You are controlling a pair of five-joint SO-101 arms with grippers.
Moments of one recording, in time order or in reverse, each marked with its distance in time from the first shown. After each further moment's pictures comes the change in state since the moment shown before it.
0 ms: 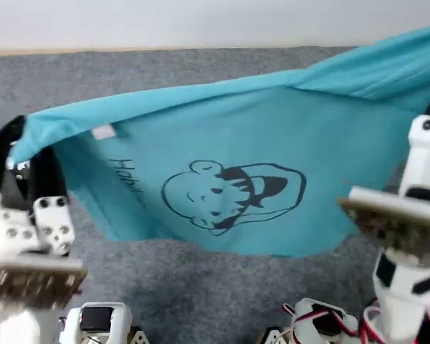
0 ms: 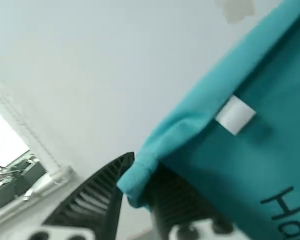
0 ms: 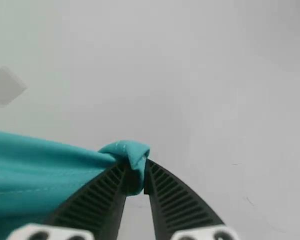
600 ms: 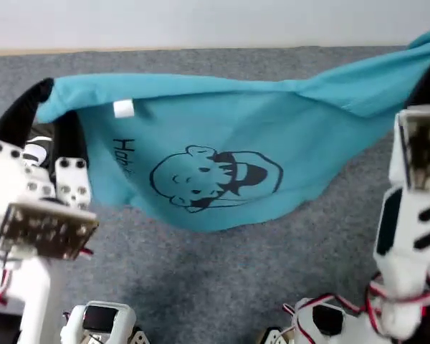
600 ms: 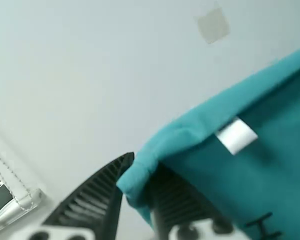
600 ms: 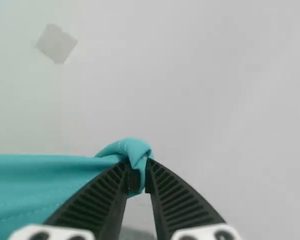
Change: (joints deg) left arm 7.2 5.6 4.5 -7.9 0.2; right arm -0.4 2.9 0.4 13.4 -10.1
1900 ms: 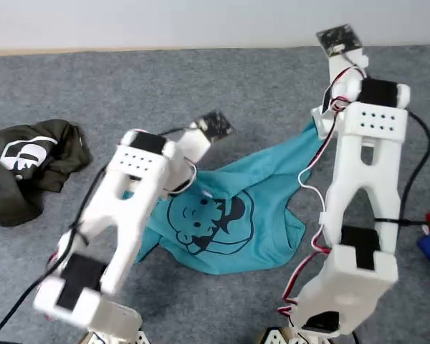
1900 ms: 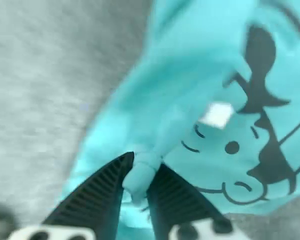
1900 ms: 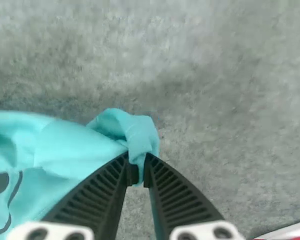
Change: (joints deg) left arm 12.0 61.3 5.4 12.3 -1.7; right arm -7.1 54.1 0.1 19.8 -9.4
